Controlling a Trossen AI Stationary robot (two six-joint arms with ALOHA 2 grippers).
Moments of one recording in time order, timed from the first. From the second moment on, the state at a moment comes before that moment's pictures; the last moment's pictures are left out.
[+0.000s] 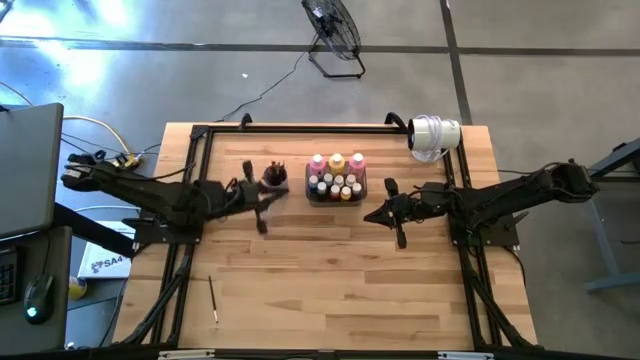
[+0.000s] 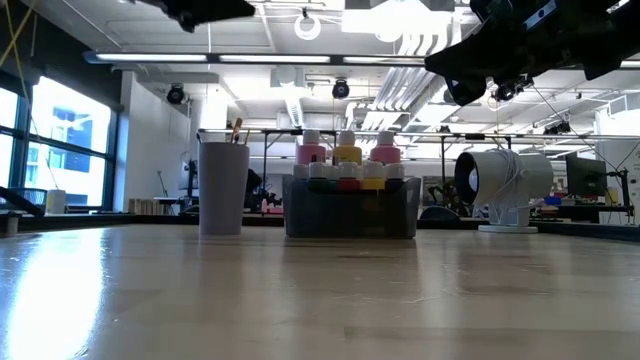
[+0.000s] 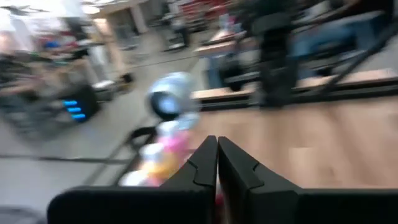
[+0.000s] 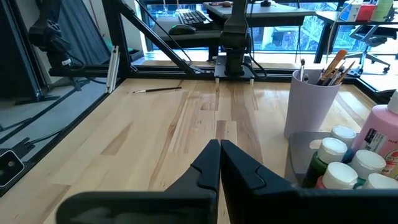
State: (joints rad) left arm -0.20 0.94 0.64 0.26 -0.54 0.20; right arm 0.05 1.04 0.37 0.50 -0.08 0.02
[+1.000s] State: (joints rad) left arm -0.91 1.15 0.64 0.11 -0.27 -1.88; right arm 0.05 1.04 0.37 0.50 -0.08 0.03
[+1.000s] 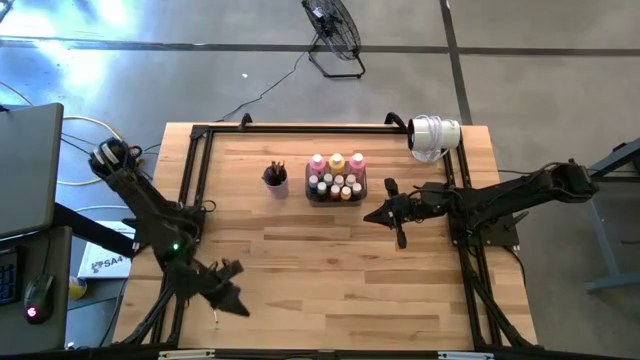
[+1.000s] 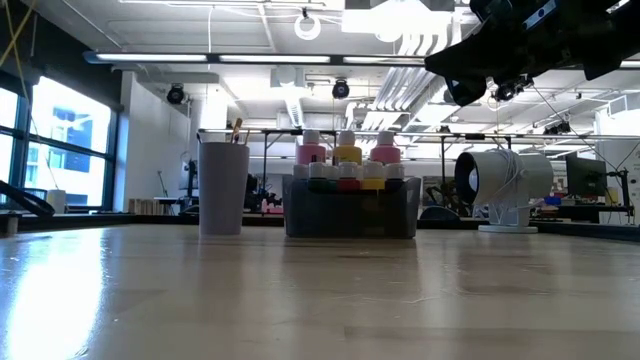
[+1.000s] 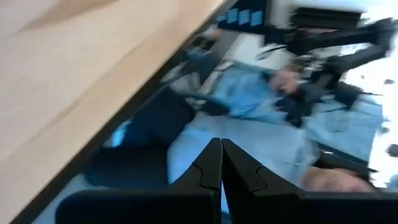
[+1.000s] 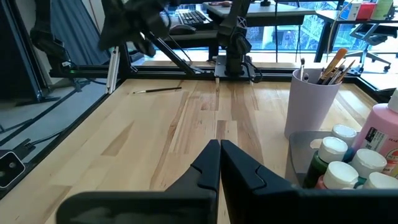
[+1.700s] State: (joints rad) left arm -0.96 1.57 1.37 -1.14 0.07 -1.77; right arm 0.05 1.04 0.37 0.50 -0.08 0.06
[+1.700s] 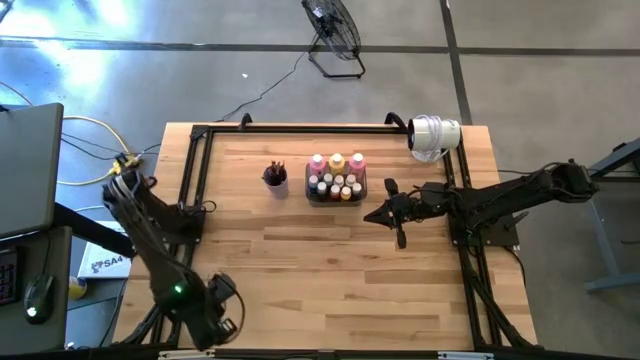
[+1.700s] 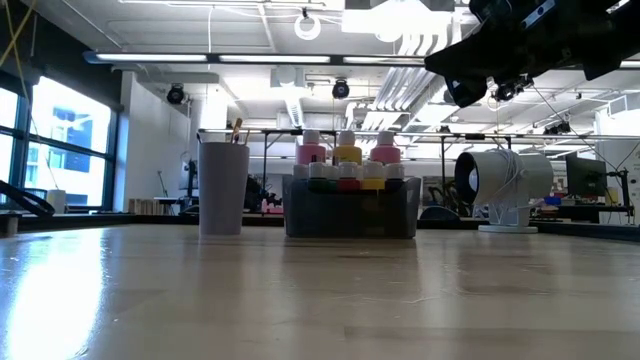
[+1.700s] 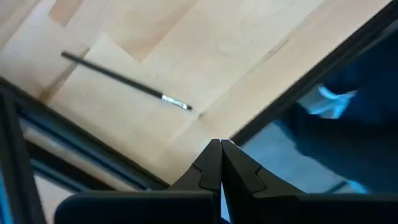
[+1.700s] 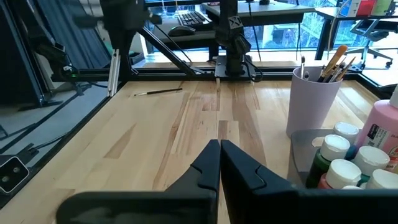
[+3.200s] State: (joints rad) left arm -0.94 1.97 1.36 -1.12 0.29 -1.87; right arm 0.05 1.04 0.37 0.50 -0.08 0.06
